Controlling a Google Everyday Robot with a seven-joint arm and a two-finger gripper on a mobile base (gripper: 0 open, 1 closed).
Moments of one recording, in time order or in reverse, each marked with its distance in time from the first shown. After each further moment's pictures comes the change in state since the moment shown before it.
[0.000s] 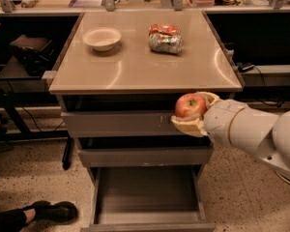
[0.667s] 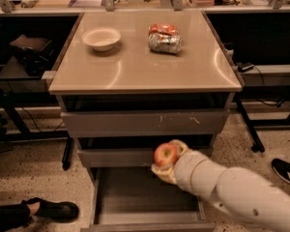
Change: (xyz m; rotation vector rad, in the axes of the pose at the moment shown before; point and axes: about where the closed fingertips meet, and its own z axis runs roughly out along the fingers) arm 0.114 0.102 0.062 -0.061 0.107 -0.051
